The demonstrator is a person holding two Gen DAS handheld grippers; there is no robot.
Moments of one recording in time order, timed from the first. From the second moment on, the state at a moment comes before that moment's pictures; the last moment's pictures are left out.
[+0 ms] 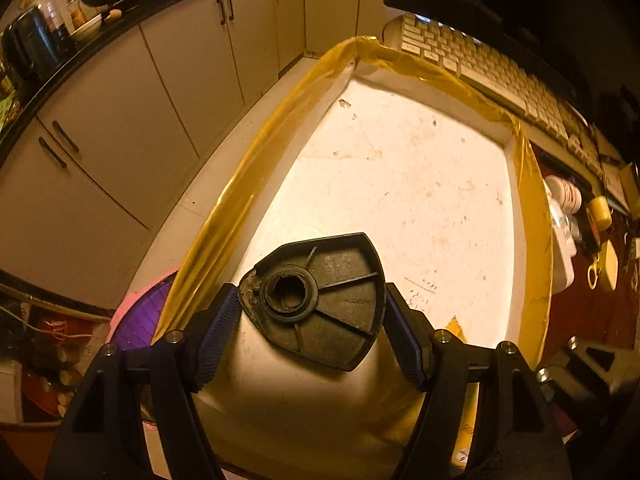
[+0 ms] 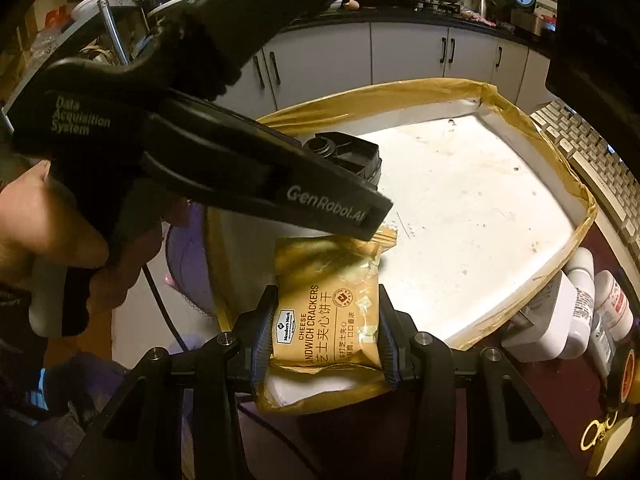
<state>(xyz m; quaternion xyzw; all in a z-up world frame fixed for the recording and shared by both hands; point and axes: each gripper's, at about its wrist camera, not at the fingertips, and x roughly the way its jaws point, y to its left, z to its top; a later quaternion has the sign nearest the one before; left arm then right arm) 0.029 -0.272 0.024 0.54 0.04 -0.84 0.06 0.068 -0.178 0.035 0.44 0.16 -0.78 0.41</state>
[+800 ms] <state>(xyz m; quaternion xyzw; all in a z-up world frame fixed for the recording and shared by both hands) 0.031 -0.268 0.025 0.55 0.03 -0.83 0.08 0.073 -0.157 0.059 0.42 0.13 -0.81 0.39</state>
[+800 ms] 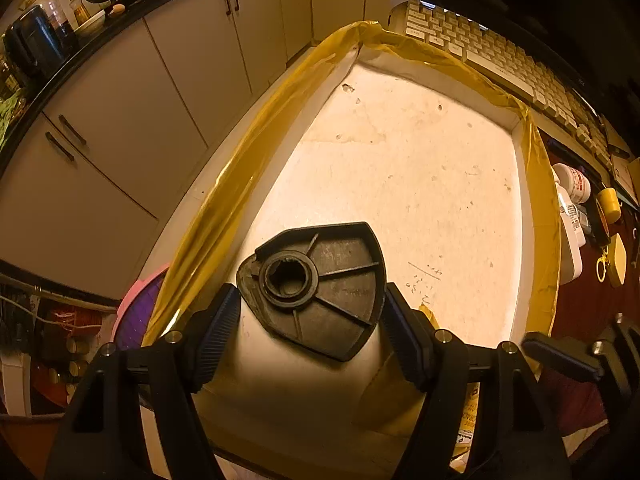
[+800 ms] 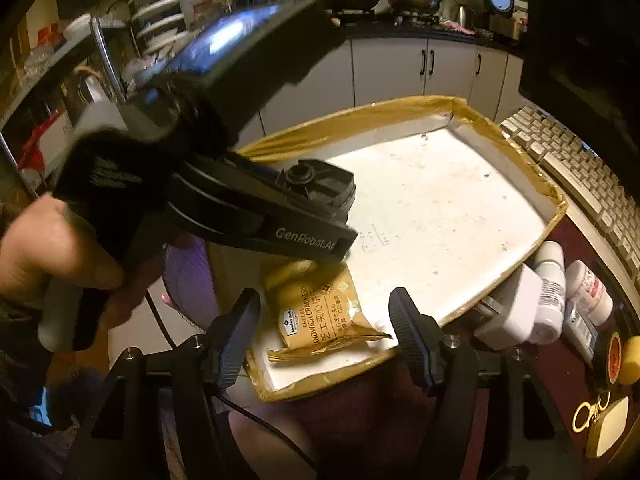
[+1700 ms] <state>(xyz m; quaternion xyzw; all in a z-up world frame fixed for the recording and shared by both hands) 0.054 -0.253 0.053 0.53 0.09 -0.84 0.05 0.082 -0.043 0.072 0.40 0.00 -0.86 0.31</state>
